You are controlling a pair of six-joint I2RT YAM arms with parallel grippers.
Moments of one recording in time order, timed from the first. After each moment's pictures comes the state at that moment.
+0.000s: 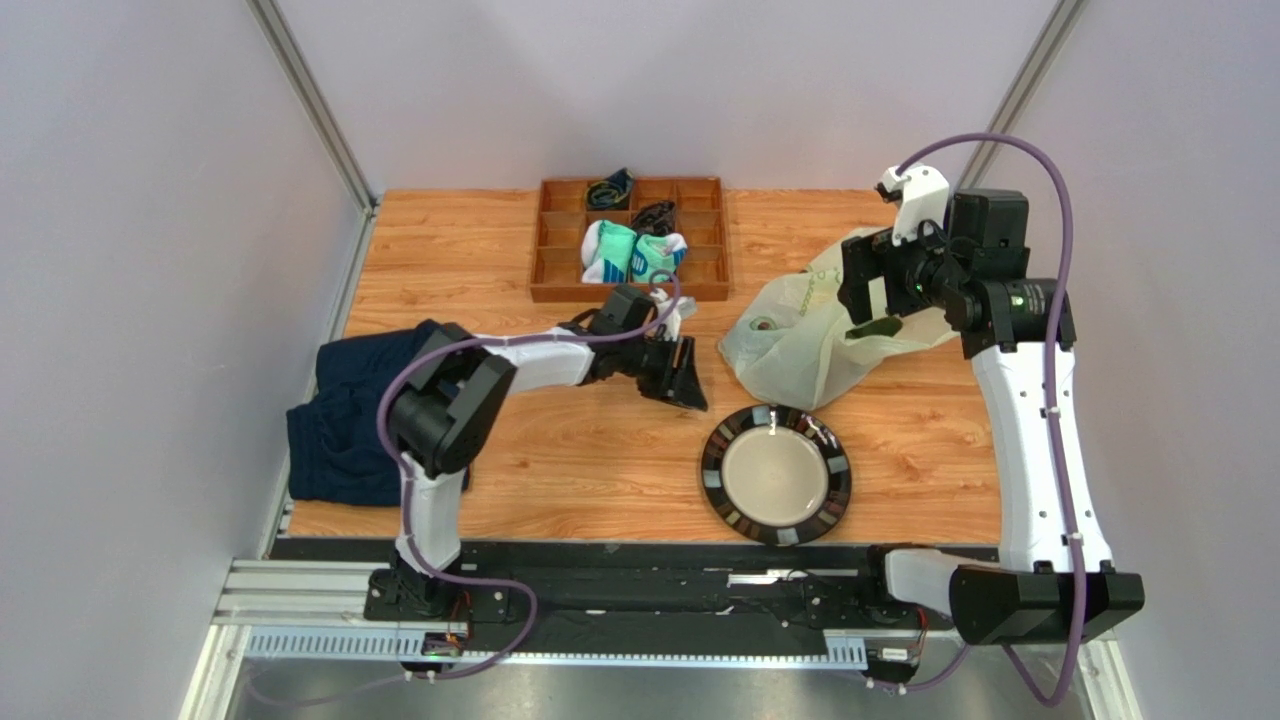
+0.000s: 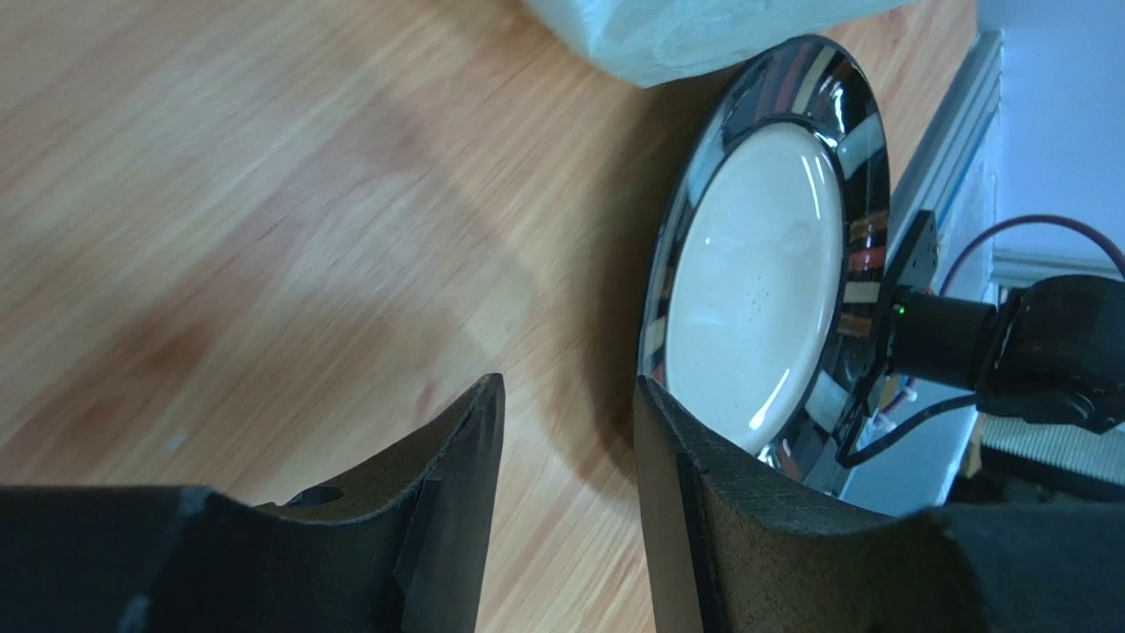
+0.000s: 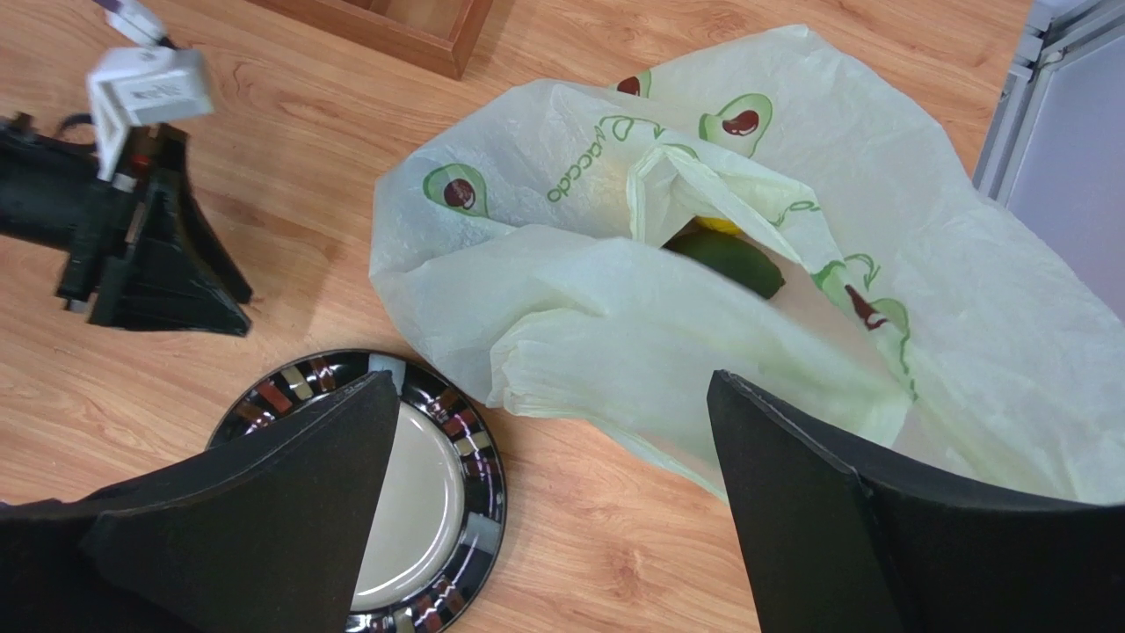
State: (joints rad) left arm -0.64 1.93 1.16 -0.03 0.64 -0.46; right arm 0.02 1.23 1.53 -0.94 -0.25 -0.26
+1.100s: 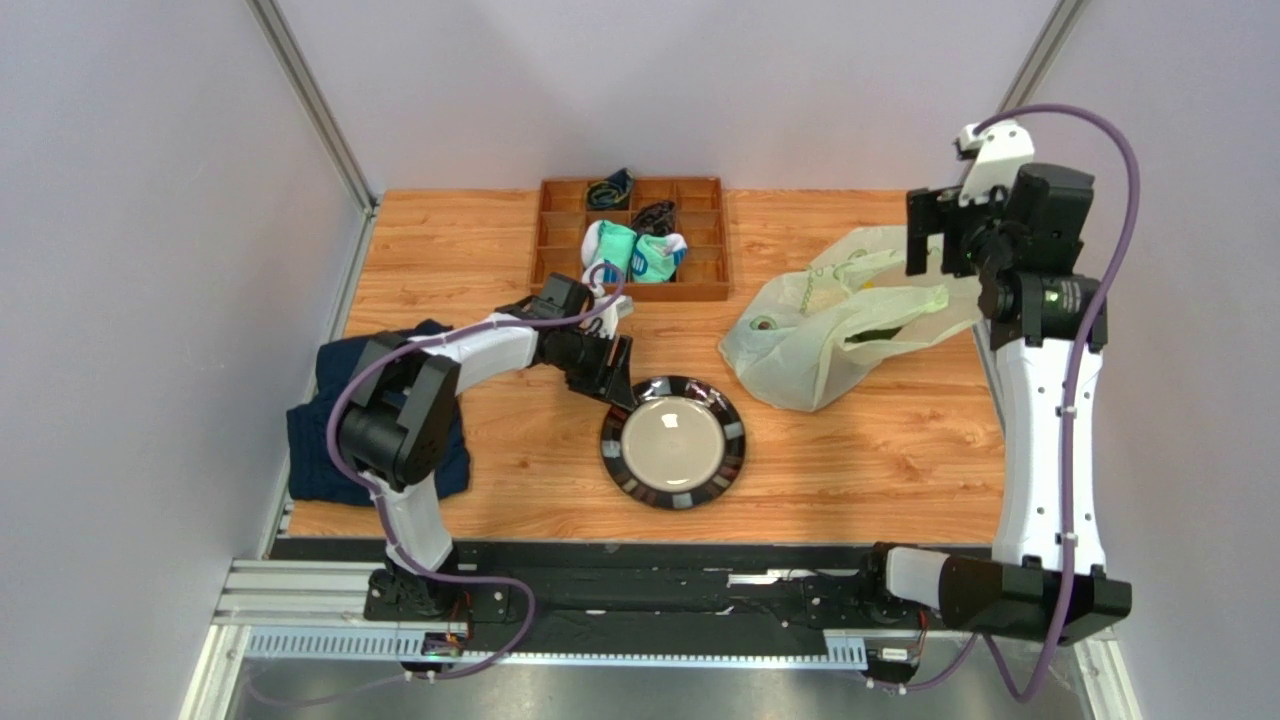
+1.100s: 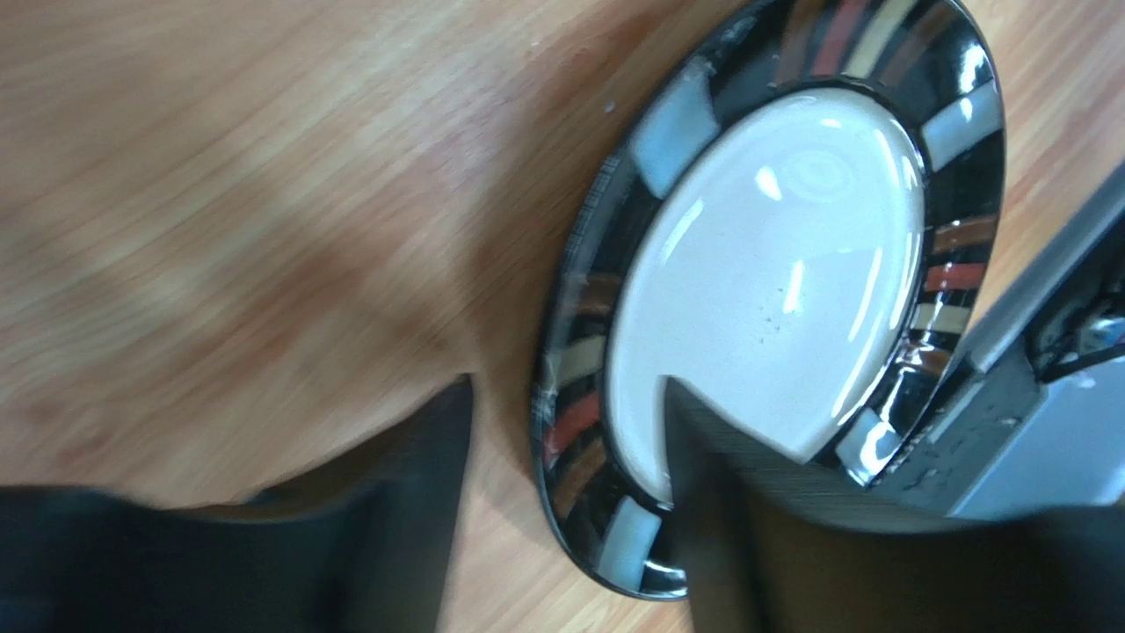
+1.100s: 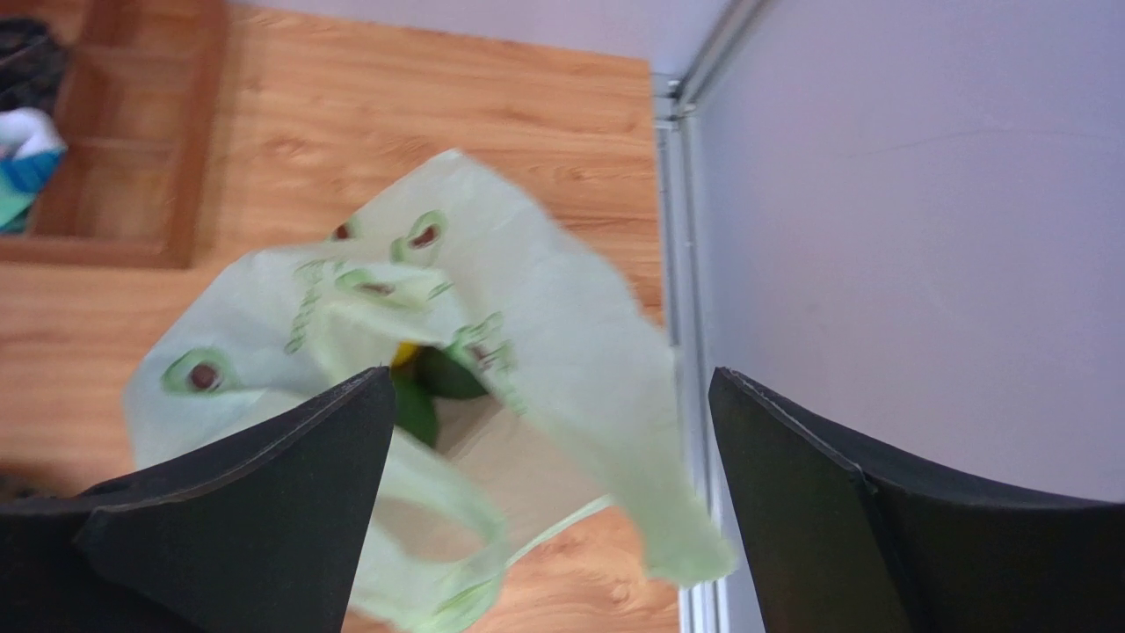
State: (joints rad) left arm -0.47 1.81 1.11 -0.38 0.54 -0.13; right arm -0.14 1.24 1.59 -0.76 -0.07 -0.25
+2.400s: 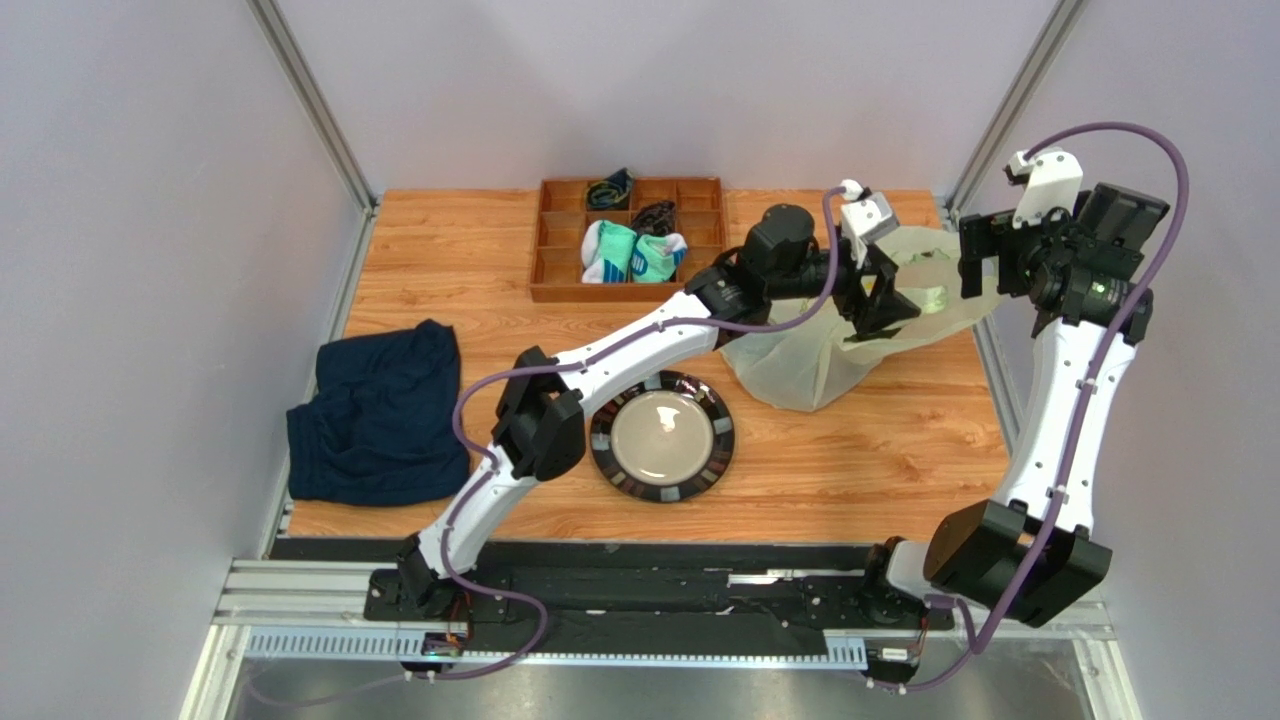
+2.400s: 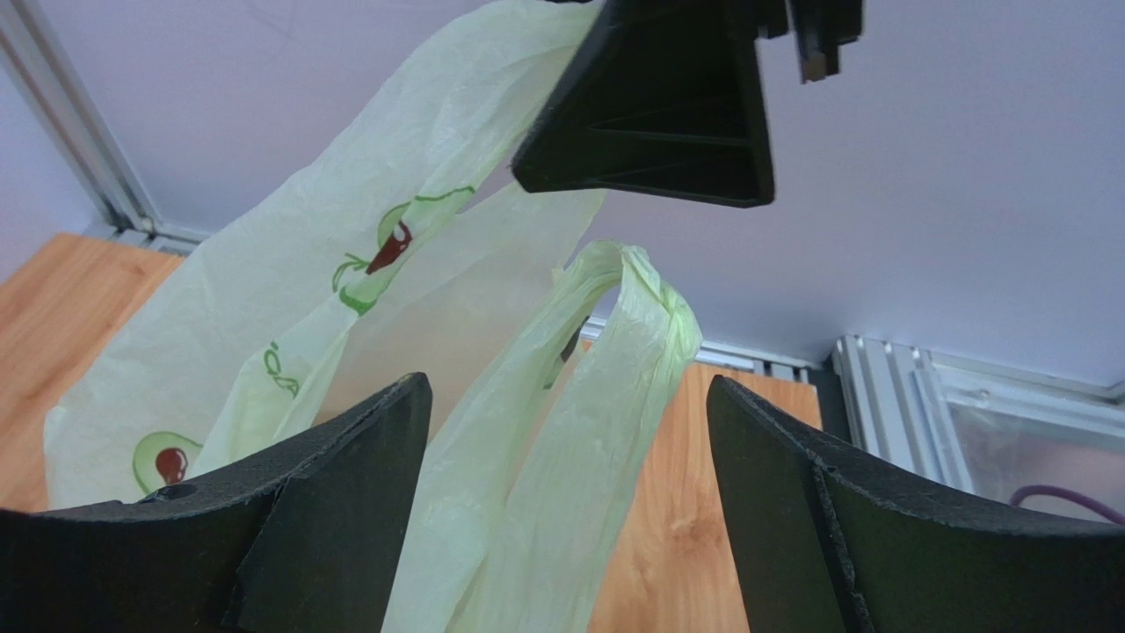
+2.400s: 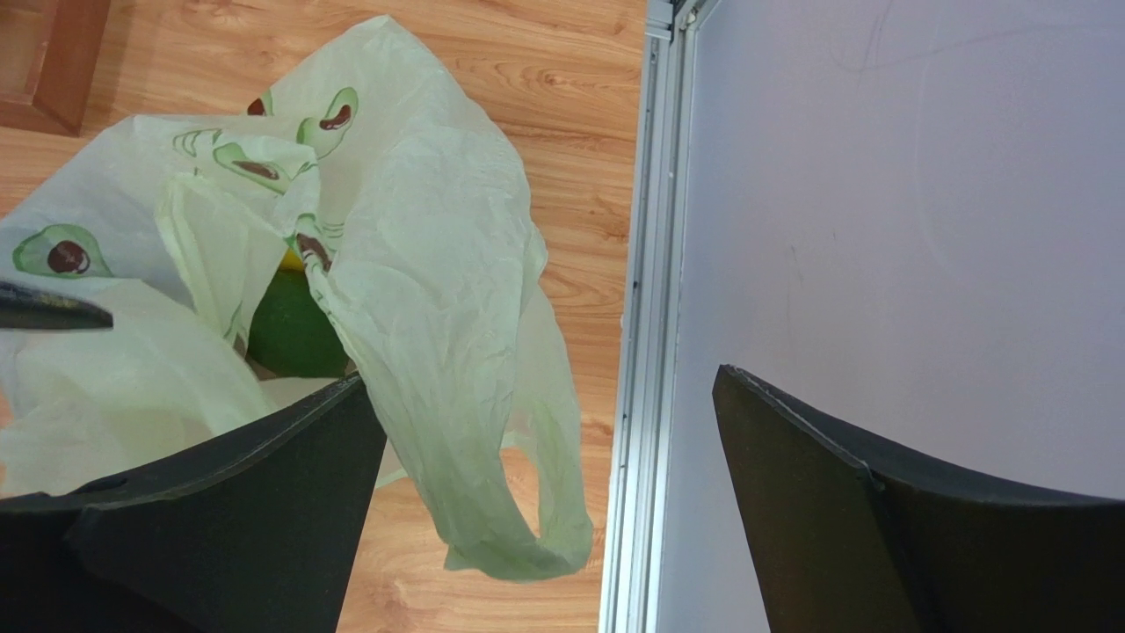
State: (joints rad) left arm -0.97 2.36 2.33 0.05 0.49 -0.15; right arm -0.45 1.30 1.53 -0.77 -0.34 -0.48
